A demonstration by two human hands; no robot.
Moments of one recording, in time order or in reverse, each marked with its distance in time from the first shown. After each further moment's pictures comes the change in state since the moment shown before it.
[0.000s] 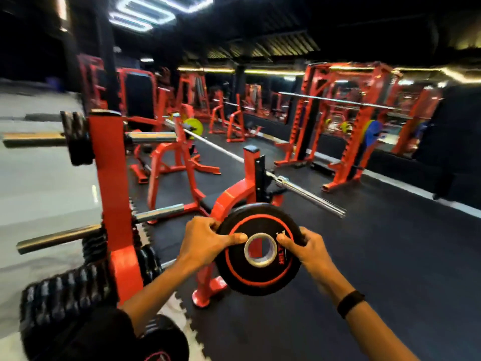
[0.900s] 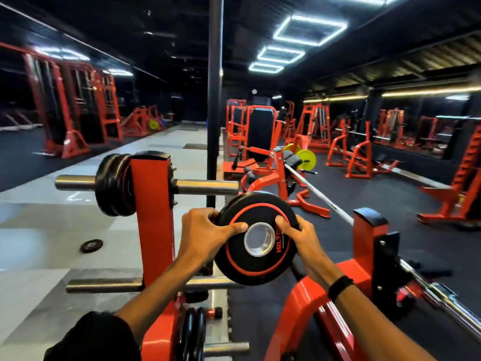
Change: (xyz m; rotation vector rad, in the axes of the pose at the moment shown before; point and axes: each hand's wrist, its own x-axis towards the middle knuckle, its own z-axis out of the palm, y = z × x) left_hand 0.335 -0.102 -0.020 0.350 0.605 -0.075; right_hand 0.495 0.058 0.175 0.306 -0.509 -0.104
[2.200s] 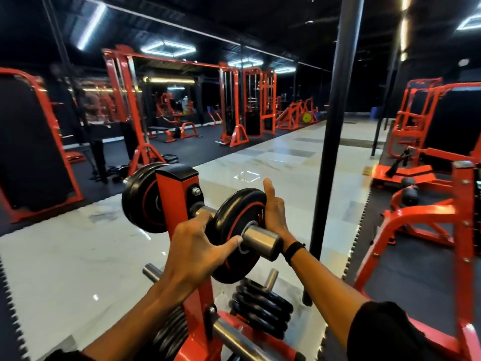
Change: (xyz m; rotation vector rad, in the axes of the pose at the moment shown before) left_hand 0.140 -0.064 0.084 0.696 0.415 -0.095; right_hand 0.320 0.067 0.158 0.162 -0.594 0.012
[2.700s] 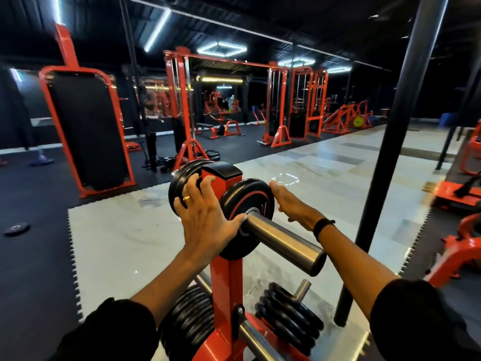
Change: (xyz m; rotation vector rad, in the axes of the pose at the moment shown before) left_hand 0.039 -0.055 -0.006 0.512 0.166 -0.231; right_hand 0.030 -0.039 0.026 -0.459 -0.556 0.043
